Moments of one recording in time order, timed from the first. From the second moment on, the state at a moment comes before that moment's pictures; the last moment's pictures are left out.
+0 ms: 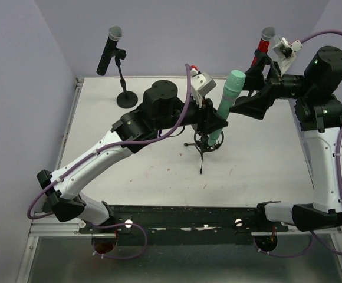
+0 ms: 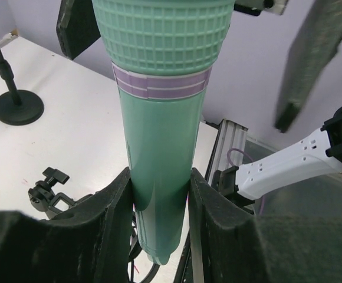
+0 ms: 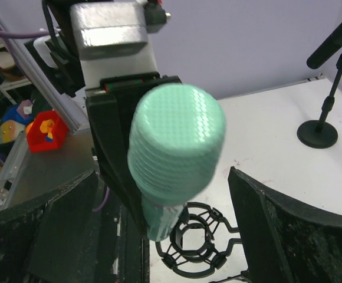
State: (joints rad) left arm -0.95 1.42 1.68 -0.34 0.34 -0.27; right arm 0.11 1.29 1.76 -0.46 -1.38 0.20
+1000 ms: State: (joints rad) left arm -0.98 1.48 1.74 -0.36 0.35 -0.28; right arm 0.11 1.33 1.71 0.05 -1.42 0.71
